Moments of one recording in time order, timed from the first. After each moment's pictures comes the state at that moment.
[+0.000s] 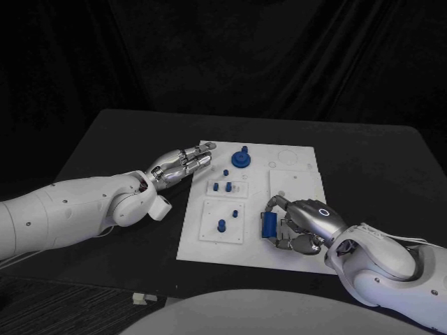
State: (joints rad) left arm 1.07 -0.84 -0.22 1.31 -0.31 0.08 0.59; left_hand 1.38 0.28 -0.24 0.27 0.36 0.21 0.09 0.04 0.03 0.00 0.04 0.00 0.00 0.00 0.15 0.00 0.00 0.14 0.00 0.22 0.00 0.00; right arm 0.99 -0.93 -0.24 1.83 -1.73 -0.54 -0.26; right_hand 1.34 -0.09 0.07 0.26 0.70 0.23 0.13 0.98 0.34 1.47 0.03 1.57 1.31 1.47 -0.03 1.50 1.31 0.04 1.47 0.07 1.40 1.31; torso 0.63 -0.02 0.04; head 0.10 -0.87
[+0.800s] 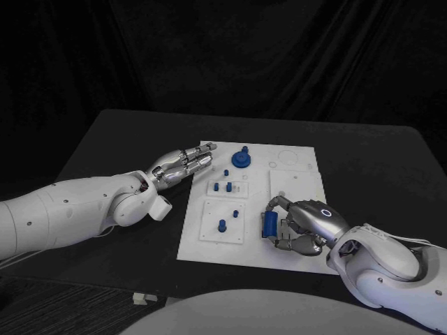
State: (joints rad) left arm 1.07 -0.84 -0.22 1.31 -0.31 0.08 0.59; left_hand 1.38 0.28 -0.24 0.27 0.37 0.21 0.09 0.04 0.03 0.00 0.05 0.00 0.00 0.00 0.15 0.00 0.00 0.14 0.00 0.22 0.00 0.01; right arm 0.99 -0.94 -0.24 1.83 -1.70 -0.54 -0.23; right_hand 1.25 -0.07 0.10 0.24 0.77 0.23 0.13 0.93 0.32 1.47 0.03 1.57 1.31 1.47 -0.03 1.50 1.31 0.04 1.47 0.07 1.40 1.31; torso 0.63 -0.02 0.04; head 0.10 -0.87
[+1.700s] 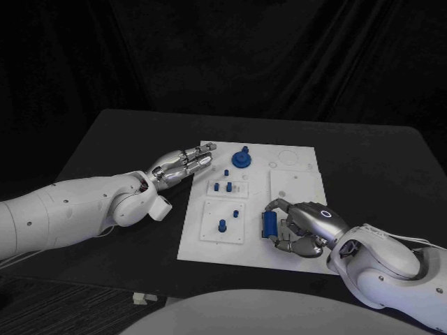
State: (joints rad) left arm 1.07 -0.84 -0.22 1.31 -0.31 0.08 0.59; left_hand 1.38 0.28 -0.23 0.27 0.37 0.21 0.09 0.04 0.03 0.00 0.05 0.00 0.00 0.00 0.15 0.00 0.00 0.14 0.00 0.22 0.00 0.01; right arm 0.99 -0.95 -0.24 1.83 -1.66 -0.51 -0.21; right_hand 1.25 -0.09 0.24 0.27 0.80 0.27 0.17 0.73 0.20 1.47 0.03 1.57 1.31 1.47 -0.03 1.50 1.31 0.04 1.47 0.07 1.39 1.31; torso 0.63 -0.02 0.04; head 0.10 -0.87
